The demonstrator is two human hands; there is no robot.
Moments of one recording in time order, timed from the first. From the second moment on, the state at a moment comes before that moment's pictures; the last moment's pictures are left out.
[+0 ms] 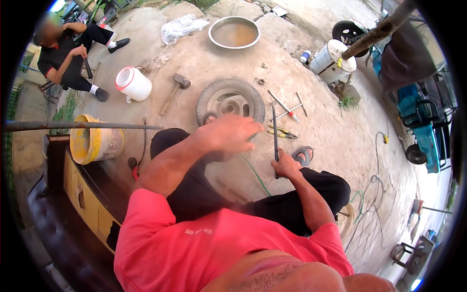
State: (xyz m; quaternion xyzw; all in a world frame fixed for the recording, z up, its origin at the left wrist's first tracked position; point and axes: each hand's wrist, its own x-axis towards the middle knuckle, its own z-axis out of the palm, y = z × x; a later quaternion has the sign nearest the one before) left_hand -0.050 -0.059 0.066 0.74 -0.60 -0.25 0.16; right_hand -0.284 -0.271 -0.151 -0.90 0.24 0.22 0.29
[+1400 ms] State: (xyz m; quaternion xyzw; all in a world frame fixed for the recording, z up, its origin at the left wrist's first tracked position) left_hand -0.052 -0.061 0.068 0.74 -0.60 -0.25 0.17; right_hand -0.276 -0.270 -0.140 -0.88 0.27 0.26 0.29
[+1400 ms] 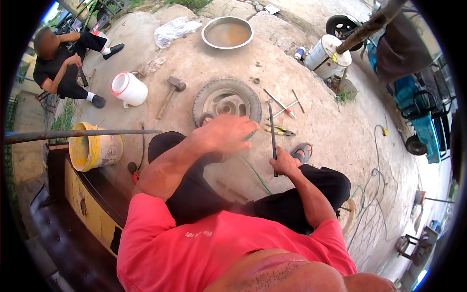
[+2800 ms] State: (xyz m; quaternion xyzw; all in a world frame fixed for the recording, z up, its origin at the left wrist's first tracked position) left_hand -0.044 -0.056 0.057 0.74 -0.59 -0.26 0.18; right_hand -0.276 -0.279 -0.162 -0.86 0.30 0.25 0.33
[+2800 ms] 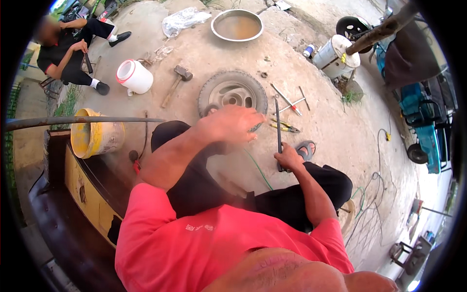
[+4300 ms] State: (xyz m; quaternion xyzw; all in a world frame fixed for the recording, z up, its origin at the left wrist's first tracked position) left_hand -0.053 -0.070 0.062 0.75 -0.59 -0.26 0.16; right_hand -0.281 -0.281 -0.161 -0.77 0.36 0.22 0.48
